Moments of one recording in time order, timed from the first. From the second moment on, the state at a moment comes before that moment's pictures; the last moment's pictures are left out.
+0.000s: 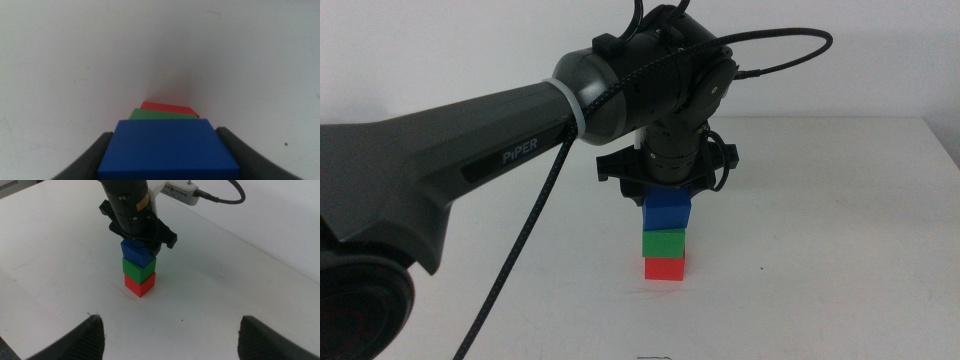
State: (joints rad) left arm -0.77 2.03 -1.84 0.24 1.19 -0.91; right arm 0.83 0.66 -1.07 -0.24 1.03 0.09
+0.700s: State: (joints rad) left arm -0.77 2.03 -1.84 0.21 1.18 -0.78; right arm 0.83 0.66 -1.07 -0.24 1.03 0.09
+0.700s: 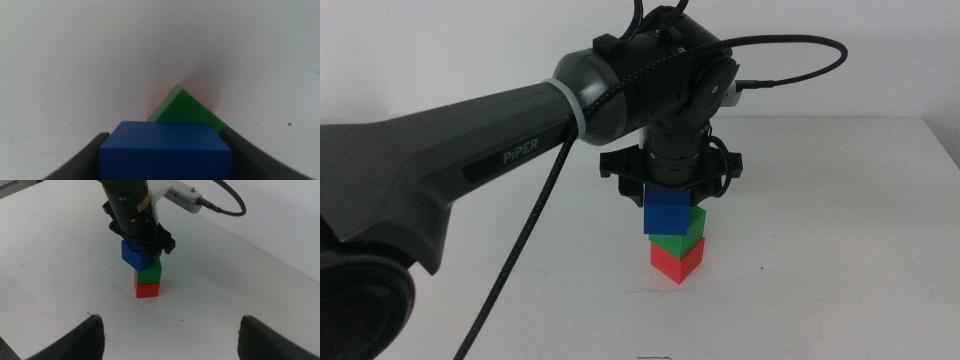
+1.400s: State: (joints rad) left arm -0.77 1.90 -1.84 0.19 1.23 -0.57; right arm 0.83 0.66 -1.07 -0.24 1.03 0.09
